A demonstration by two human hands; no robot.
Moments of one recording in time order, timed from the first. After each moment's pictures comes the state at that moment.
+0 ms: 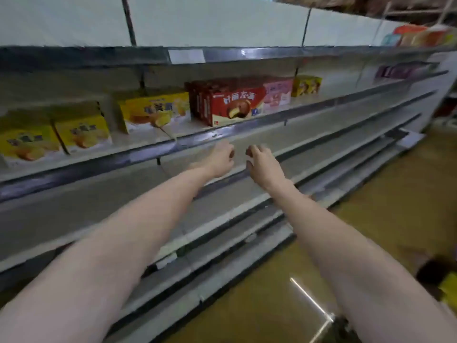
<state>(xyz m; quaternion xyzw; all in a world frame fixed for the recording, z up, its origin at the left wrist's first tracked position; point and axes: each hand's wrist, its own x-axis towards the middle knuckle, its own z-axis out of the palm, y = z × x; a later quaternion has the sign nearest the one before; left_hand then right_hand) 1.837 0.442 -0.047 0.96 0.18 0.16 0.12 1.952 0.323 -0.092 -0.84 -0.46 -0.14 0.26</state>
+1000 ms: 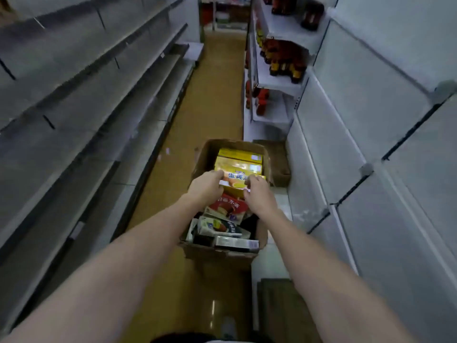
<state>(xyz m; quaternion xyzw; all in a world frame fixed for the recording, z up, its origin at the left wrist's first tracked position) 1.986 -0.135 -0.241 0.96 -0.20 -0.07 0.18 1.941 -0.308 -0.271 -0.97 0.07 -0.04 0.25</state>
